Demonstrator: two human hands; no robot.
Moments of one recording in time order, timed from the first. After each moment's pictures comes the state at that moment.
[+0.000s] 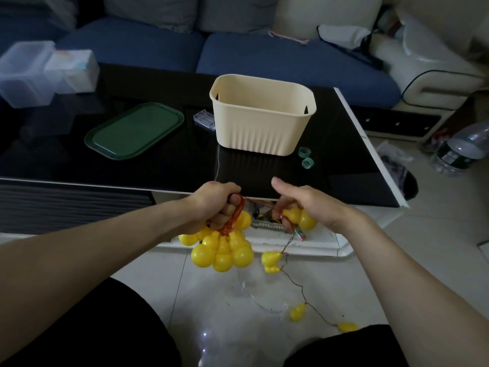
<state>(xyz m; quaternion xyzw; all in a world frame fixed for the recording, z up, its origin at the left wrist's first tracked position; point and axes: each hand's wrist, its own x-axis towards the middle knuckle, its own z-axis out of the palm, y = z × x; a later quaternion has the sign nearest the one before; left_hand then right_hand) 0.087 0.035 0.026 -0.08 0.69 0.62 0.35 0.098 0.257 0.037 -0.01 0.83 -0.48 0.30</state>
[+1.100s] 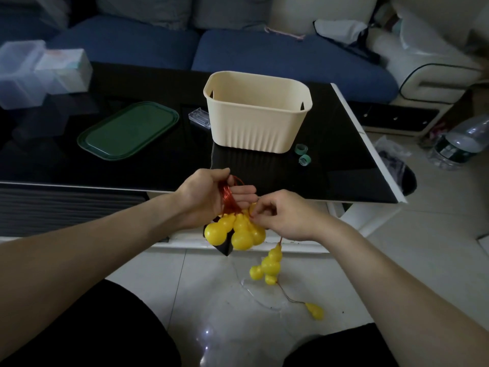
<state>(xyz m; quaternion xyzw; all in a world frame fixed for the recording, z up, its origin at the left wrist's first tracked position) 0.077 0.037 0.028 -0.12 0.48 0.80 0.34 0.107 0.225 0.022 -0.13 0.92 -0.34 0.18</state>
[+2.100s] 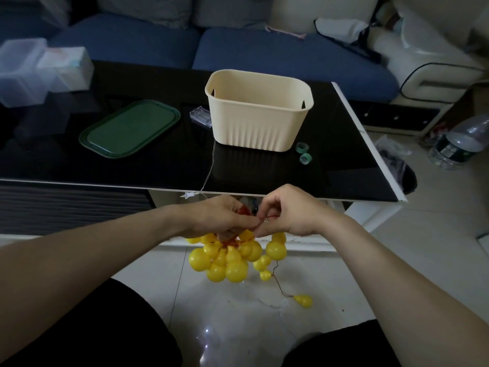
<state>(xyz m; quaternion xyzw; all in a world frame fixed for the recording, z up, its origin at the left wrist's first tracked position) 0.099 0.036 0.020 0.15 0.77 0.47 0.41 0.105 0.232 0.032 -0.13 0.91 -0.33 0.23</state>
